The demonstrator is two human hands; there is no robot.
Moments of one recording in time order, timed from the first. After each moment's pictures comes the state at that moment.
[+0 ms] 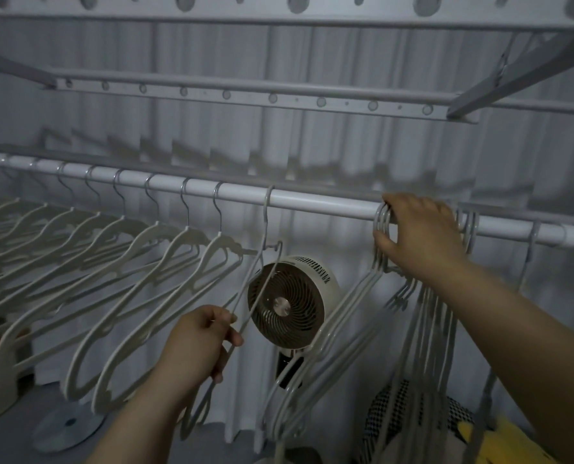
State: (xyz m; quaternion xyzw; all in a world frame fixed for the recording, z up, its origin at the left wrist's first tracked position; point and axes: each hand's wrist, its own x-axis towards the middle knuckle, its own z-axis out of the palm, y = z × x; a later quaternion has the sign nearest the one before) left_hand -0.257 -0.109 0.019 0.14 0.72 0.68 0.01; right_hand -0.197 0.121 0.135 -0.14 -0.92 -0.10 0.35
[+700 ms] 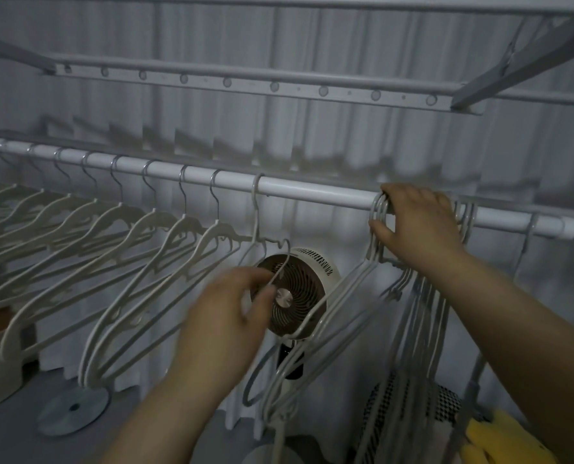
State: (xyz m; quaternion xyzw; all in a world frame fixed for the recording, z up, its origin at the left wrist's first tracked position) left_hand -0.229 -0.102 0.035 0.28 0.76 0.50 -0.31; right_hand -0.205 0.115 0.135 -0.13 -0.92 -0.10 0.35
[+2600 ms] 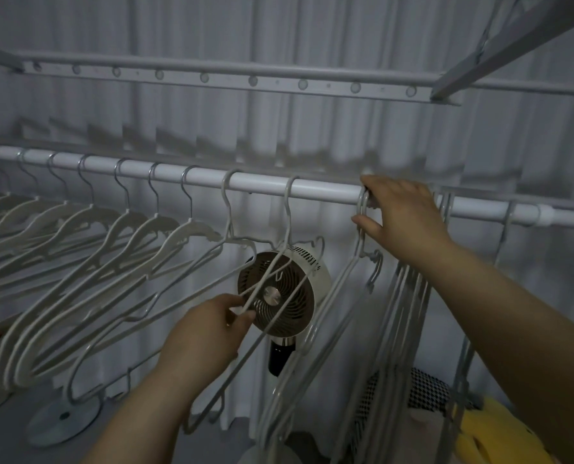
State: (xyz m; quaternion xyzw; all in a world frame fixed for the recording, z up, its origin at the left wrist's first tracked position) left_hand -0.255 -0.080 0.018 0.20 0.87 0.45 -0.11; right_hand -0.199 0.131 0.135 -0.07 -0.93 -0.09 0.36
